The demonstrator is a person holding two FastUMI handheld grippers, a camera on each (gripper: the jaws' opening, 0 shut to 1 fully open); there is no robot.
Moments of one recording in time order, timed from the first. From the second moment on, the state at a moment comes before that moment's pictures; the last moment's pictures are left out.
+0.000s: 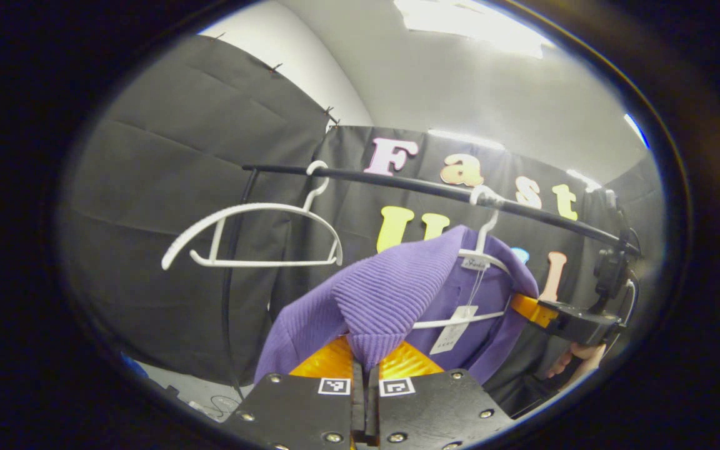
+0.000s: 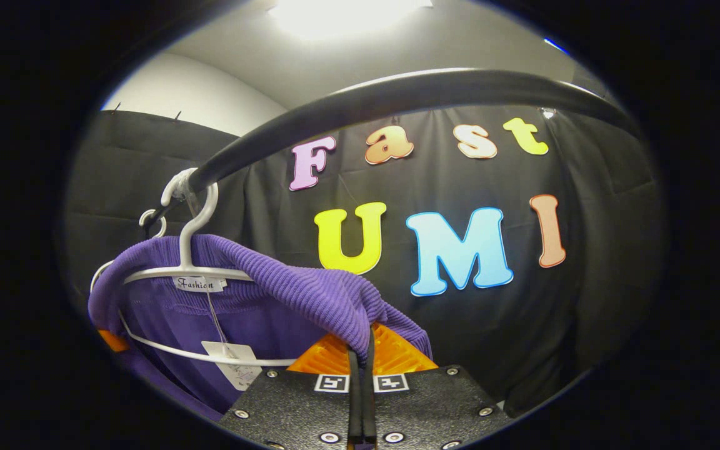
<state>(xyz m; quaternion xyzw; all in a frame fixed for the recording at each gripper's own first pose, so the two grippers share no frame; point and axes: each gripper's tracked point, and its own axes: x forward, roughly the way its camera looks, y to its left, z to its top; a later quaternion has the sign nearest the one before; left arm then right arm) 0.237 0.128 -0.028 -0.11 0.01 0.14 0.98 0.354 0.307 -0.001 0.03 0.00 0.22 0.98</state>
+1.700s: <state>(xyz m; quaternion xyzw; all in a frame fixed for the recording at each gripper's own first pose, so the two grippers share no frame) 0.324 0.237 0.009 -0.02 -0.01 -0.01 1.00 0.382 0.289 0.023 -0.09 -0.11 0.19 0.97</state>
